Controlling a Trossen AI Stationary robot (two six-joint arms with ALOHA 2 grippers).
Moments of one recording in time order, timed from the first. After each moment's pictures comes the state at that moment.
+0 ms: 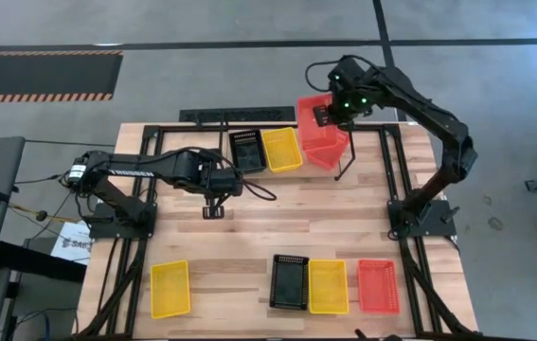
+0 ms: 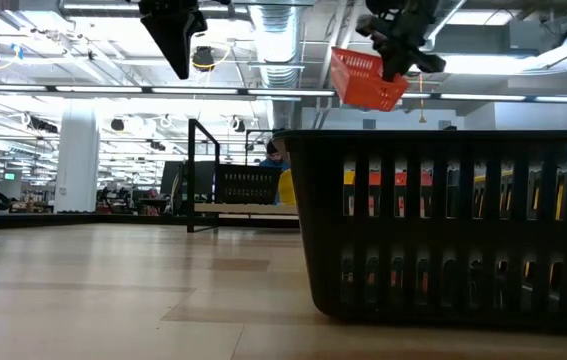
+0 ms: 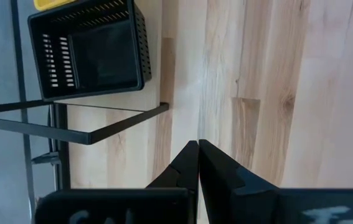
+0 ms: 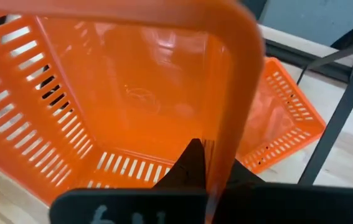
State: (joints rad) left arm -0.04 1.55 1.56 -1.37 -0.34 -0.05; right arm -0.67 1.59 1.80 -1.27 -0.07 0.54
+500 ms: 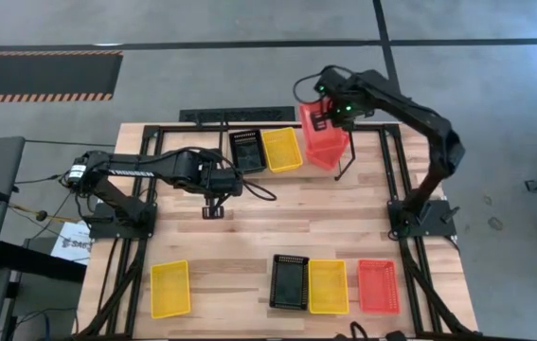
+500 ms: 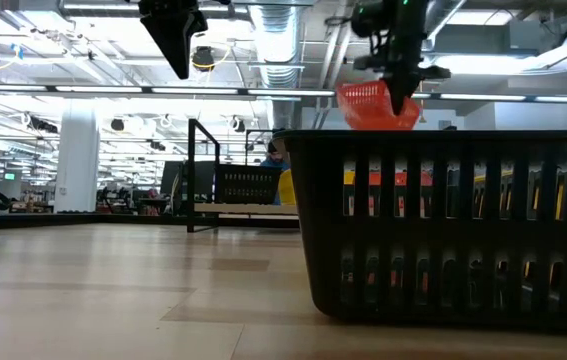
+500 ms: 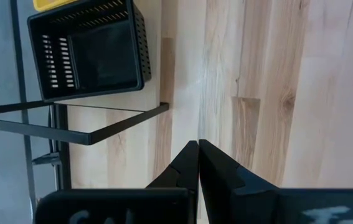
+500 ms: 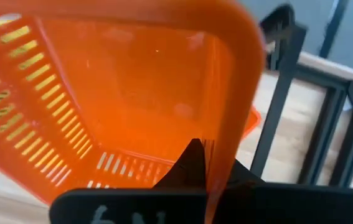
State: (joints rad) left arm -0.04 1.55 1.56 -1.37 -0.34 -0.05; right arm -0.64 1.71 1.80 -1.38 0.21 0.62
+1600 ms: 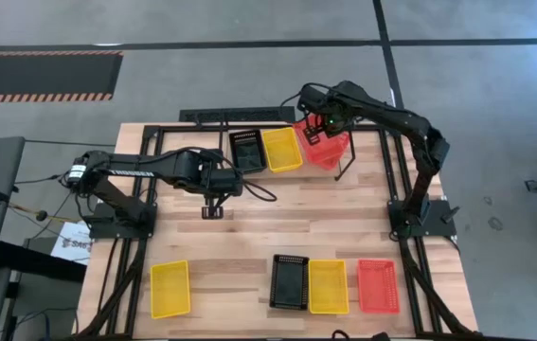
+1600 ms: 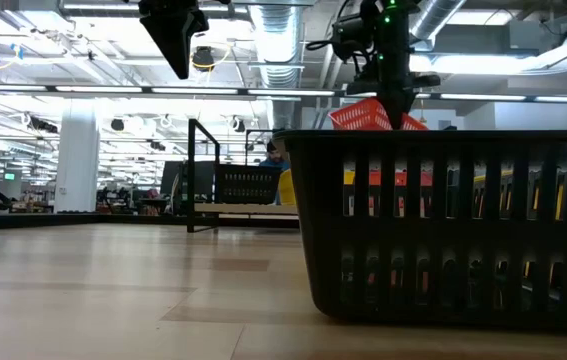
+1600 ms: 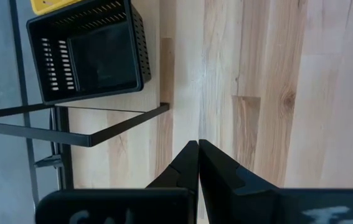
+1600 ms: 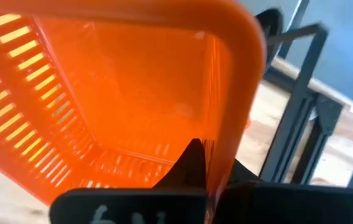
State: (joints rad) left arm -0.04 1.55 1.56 -1.37 -0.33 -0.03; right arm -0.55 1.81 1.80 -1.46 0.36 0.57
